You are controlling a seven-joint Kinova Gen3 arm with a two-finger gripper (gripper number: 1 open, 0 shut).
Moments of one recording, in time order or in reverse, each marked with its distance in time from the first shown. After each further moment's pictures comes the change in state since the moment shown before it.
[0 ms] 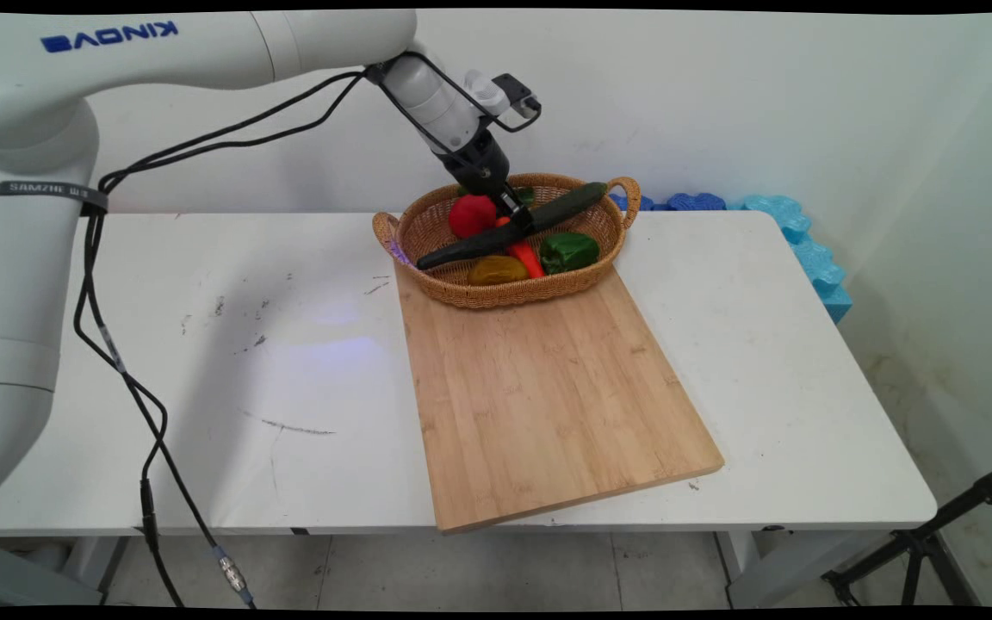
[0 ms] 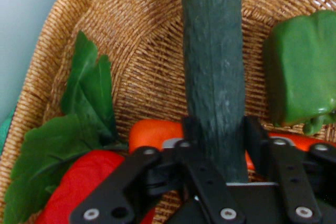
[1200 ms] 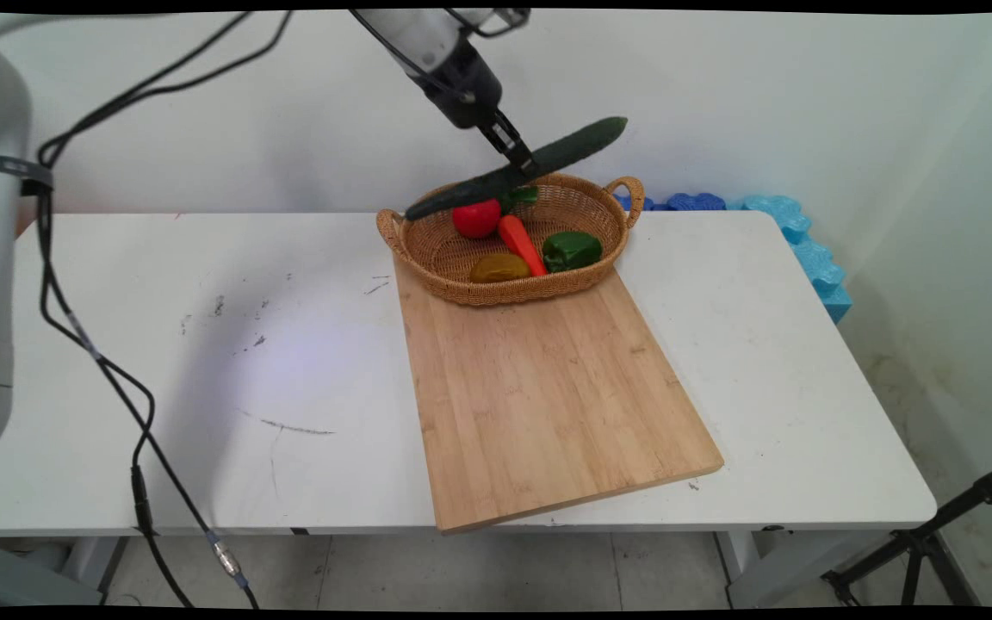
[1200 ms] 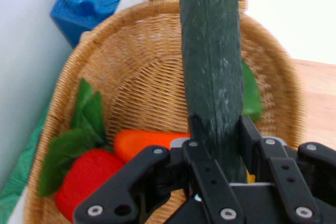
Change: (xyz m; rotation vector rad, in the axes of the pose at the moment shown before) arm 0.024 0.022 -0.120 -0.035 0.093 0.071
